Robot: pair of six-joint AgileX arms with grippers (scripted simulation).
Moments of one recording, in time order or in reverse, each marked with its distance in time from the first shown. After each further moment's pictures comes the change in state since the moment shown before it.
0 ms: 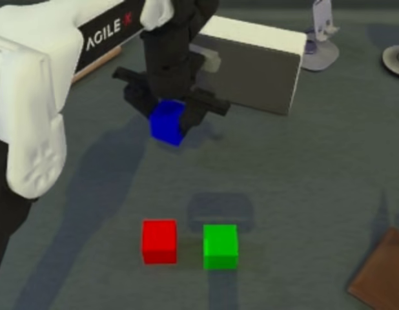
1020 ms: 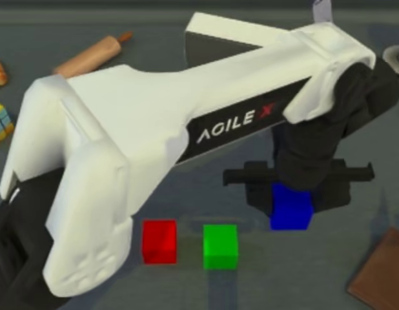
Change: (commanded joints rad) left arm -0.470 -0.091 -0.079 -0.015 -0.004 -0.940; right arm 0.000 0.000 0.000 0.000 0.000 0.000
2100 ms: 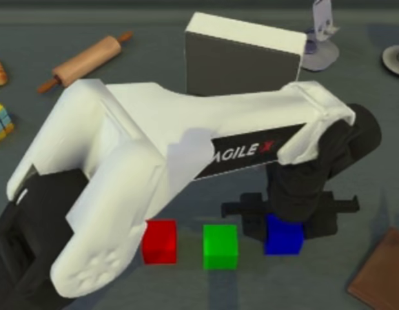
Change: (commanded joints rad) left arm -0.004 0.027 -0.229 0.257 0.000 -0.007; right arm 0.000 0.000 0.000 0.000 0.000 0.000
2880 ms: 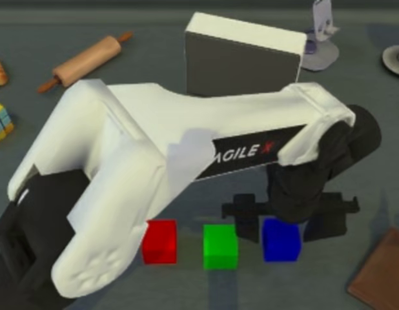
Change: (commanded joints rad) left arm 0.000 0.000 0.000 0.000 0.000 0.000; right arm 0.000 0.000 0.000 0.000 0.000 0.000
